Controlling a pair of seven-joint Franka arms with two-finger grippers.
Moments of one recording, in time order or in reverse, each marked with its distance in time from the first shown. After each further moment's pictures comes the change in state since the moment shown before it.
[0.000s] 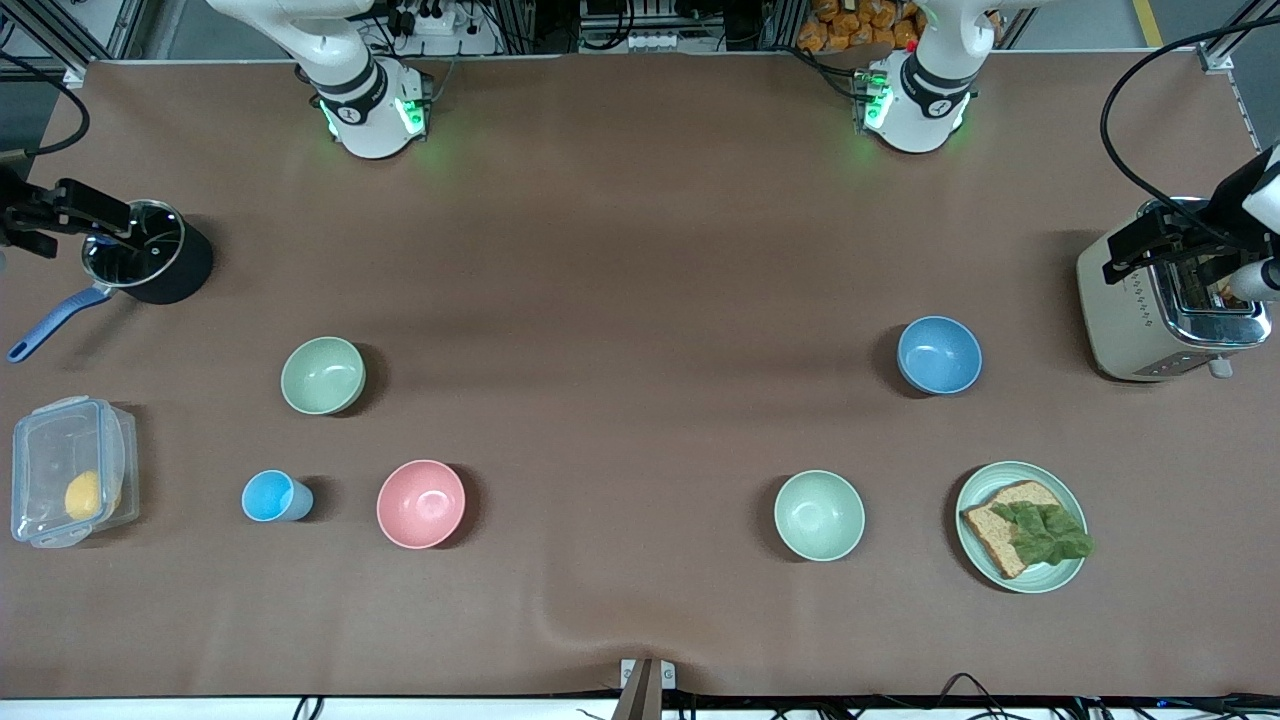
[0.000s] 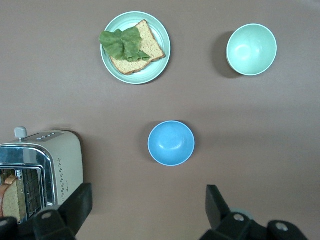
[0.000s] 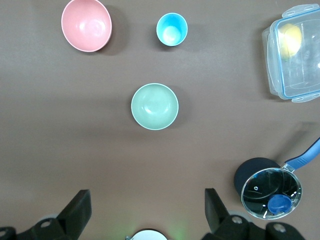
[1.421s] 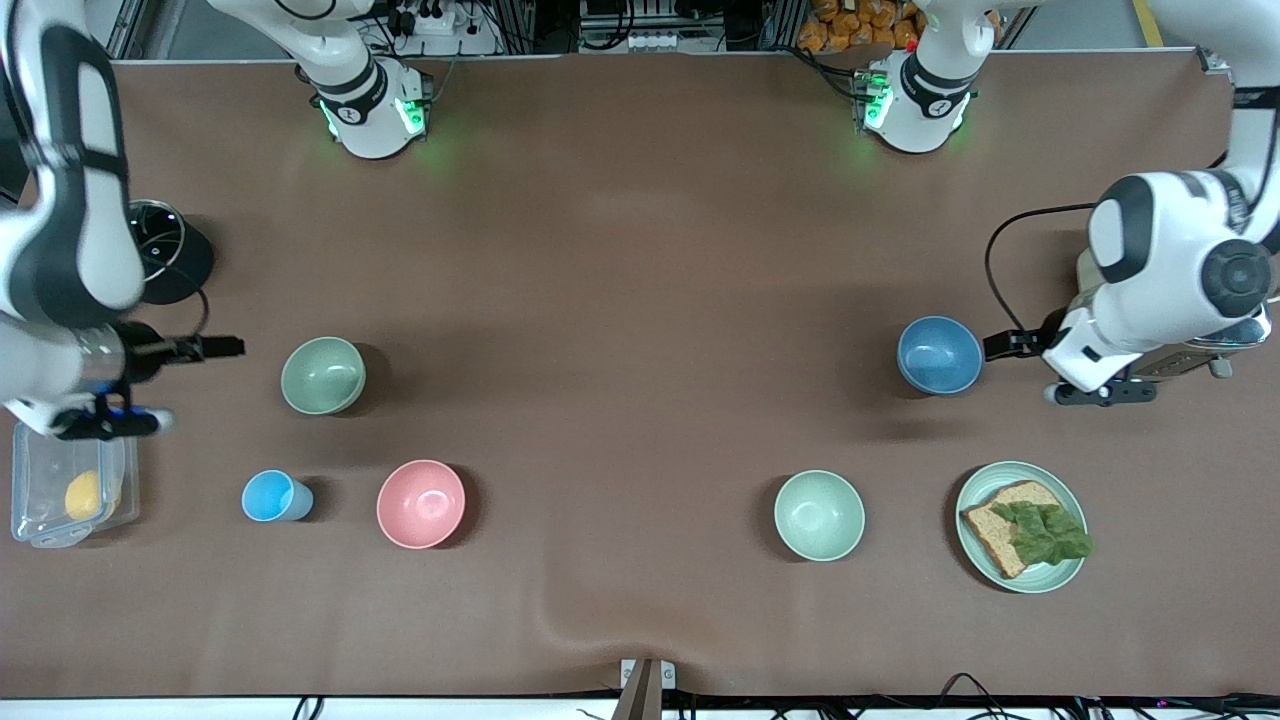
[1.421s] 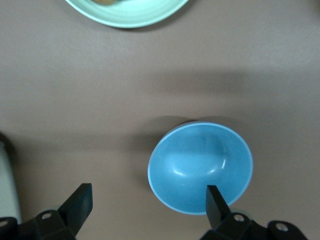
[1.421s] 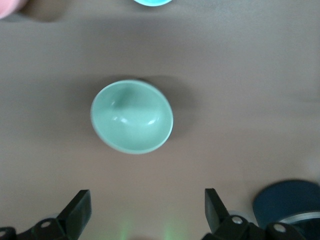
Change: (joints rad) left arm 0.041 0.184 0.011 -0.582 0.000 0.615 0.003; right arm -0.044 0.422 -0.012 -0.071 0.022 0.203 -0.066
